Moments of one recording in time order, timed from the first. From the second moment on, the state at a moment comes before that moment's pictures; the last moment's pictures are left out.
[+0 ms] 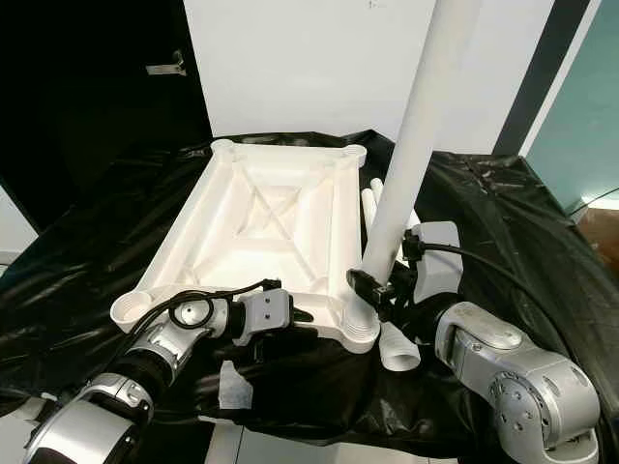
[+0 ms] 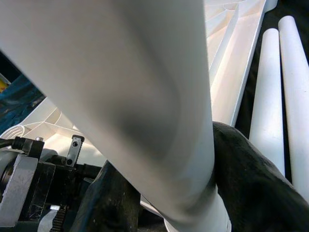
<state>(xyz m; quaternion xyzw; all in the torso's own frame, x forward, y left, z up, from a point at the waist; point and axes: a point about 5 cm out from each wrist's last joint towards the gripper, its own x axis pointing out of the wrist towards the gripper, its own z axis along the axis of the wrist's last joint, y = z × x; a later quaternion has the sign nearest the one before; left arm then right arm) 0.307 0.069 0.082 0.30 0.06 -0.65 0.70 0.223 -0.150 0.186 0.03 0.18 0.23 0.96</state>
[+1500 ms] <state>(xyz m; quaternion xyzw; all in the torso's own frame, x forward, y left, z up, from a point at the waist) 0.312 0.071 0.086 0.29 0.05 -0.64 0.71 0.224 -0.140 0.127 -0.05 0.20 0.13 0.97</state>
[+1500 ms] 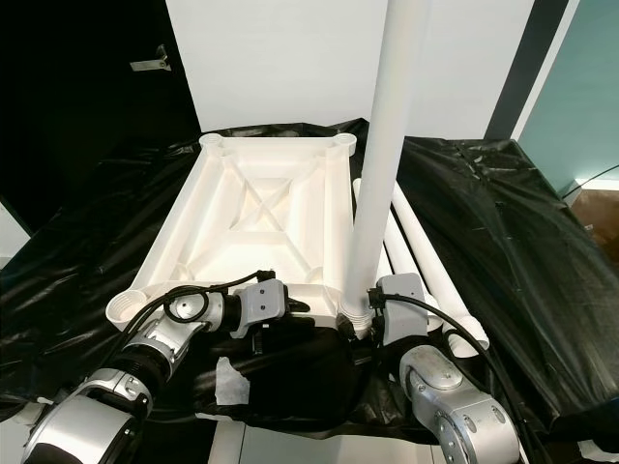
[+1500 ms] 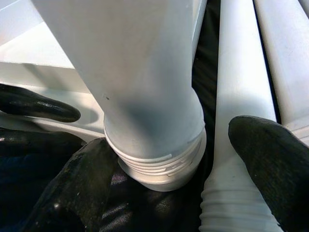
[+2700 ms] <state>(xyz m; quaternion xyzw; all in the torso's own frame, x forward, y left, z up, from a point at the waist) 0.311 0.070 0.086 0.29 0.05 -0.64 0.71 0.216 -0.139 0.121 -0.11 0.18 0.11 0.97</state>
